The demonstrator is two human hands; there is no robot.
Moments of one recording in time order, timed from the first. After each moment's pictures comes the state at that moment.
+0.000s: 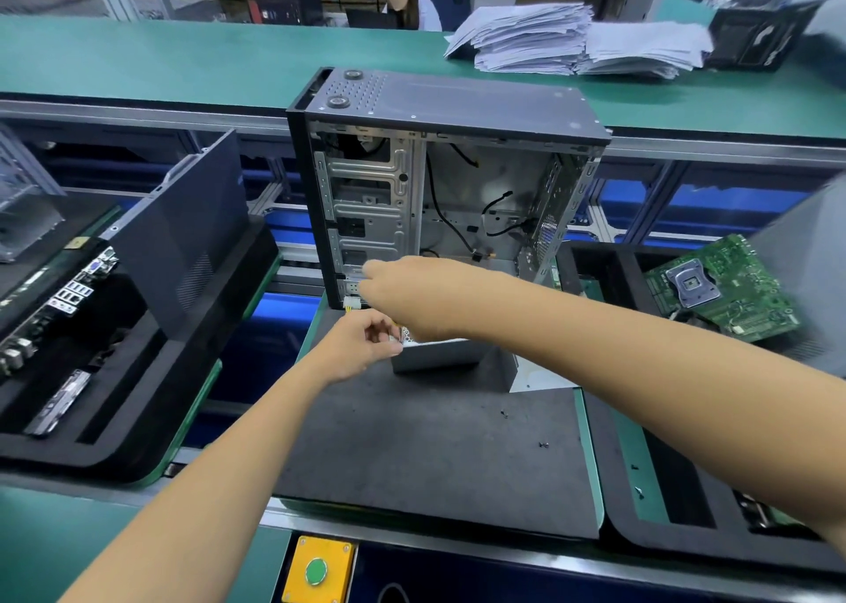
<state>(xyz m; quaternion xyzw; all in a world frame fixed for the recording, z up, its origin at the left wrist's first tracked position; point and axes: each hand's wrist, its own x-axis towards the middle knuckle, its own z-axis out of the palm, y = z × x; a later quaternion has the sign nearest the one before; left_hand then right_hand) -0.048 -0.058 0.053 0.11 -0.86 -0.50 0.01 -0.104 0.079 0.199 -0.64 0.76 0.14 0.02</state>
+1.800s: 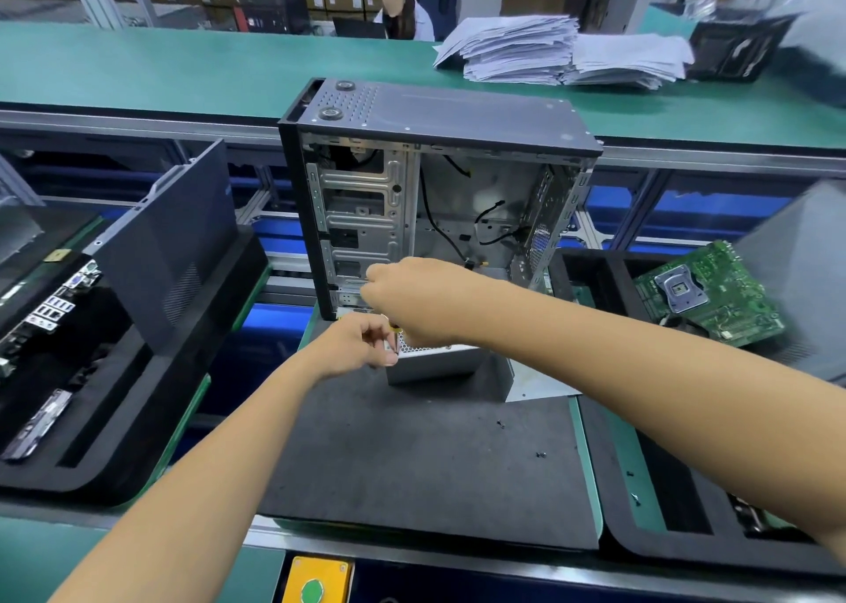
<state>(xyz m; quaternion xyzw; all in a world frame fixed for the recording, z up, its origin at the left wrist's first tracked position) -0.064 -0.069 0.063 0.11 -0.84 -0.53 -0.07 -0.113 0.076 0.200 -0.62 0.77 0.15 -0.03</state>
